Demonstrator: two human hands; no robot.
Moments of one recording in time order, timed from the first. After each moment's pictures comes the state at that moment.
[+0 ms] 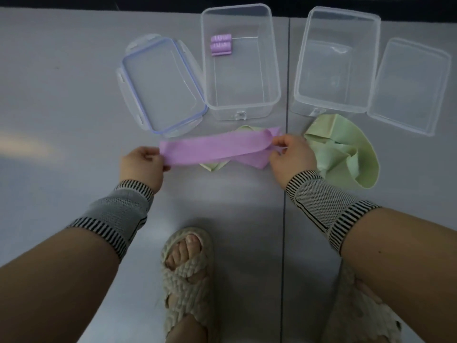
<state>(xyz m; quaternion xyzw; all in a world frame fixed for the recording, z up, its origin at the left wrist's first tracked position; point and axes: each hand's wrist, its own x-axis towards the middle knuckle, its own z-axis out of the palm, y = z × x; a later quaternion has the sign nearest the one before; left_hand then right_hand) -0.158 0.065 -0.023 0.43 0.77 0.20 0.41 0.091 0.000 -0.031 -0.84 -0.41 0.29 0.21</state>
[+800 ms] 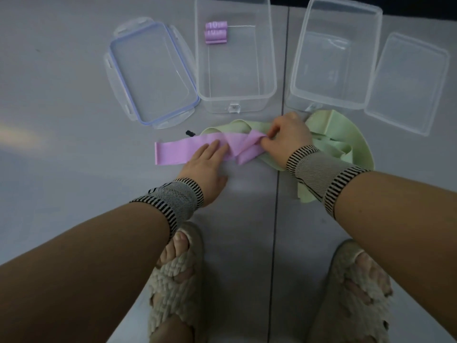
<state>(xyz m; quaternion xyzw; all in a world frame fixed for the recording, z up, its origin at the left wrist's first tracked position) -0.082 0.032 -0.066 0.83 0.48 -0.10 0.27 0.119 0.029 -0.040 -0.80 -0.53 0.27 0.11</state>
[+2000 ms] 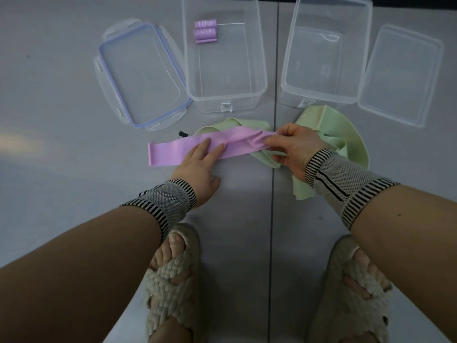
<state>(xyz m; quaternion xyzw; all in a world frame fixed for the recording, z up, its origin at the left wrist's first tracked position) -0.083 0.033 -0.068 0.82 0.49 -0.08 0.28 0.135 0.004 -0.033 -0.69 -0.17 0.59 0.40</state>
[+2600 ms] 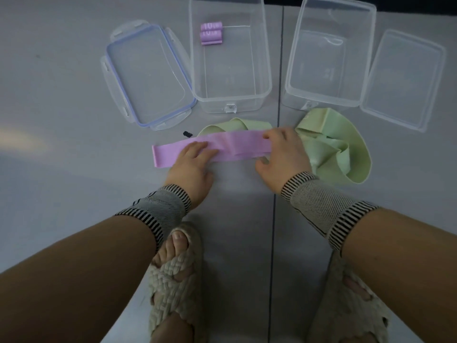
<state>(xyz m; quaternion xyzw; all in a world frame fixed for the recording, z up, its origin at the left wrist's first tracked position) -0.097 0.027 -0.060 0.81 0.52 0.02 0.26 0.100 -0.013 -0.031 -0.78 -0.57 0.23 0.10</state>
